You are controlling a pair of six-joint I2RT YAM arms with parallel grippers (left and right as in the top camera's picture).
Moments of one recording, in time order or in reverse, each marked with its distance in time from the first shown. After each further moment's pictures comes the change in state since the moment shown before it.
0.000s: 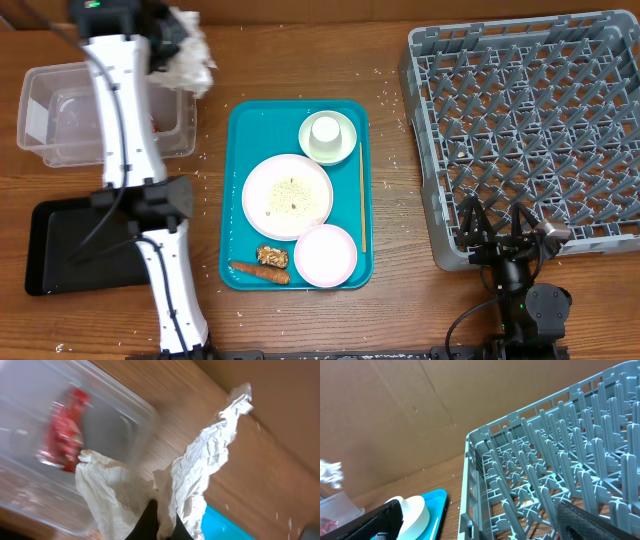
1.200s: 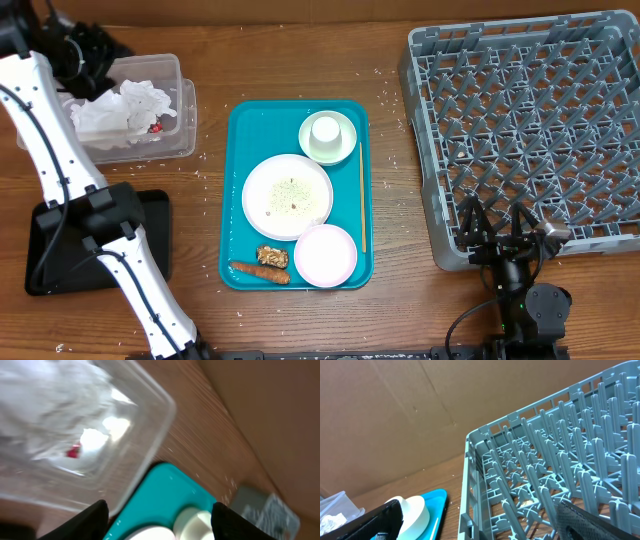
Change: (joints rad) left arm 0.263 0.000 -0.036 -0.073 0.544 0.168; right arm 0.000 0.000 0.000 0.000 0.000 0.000
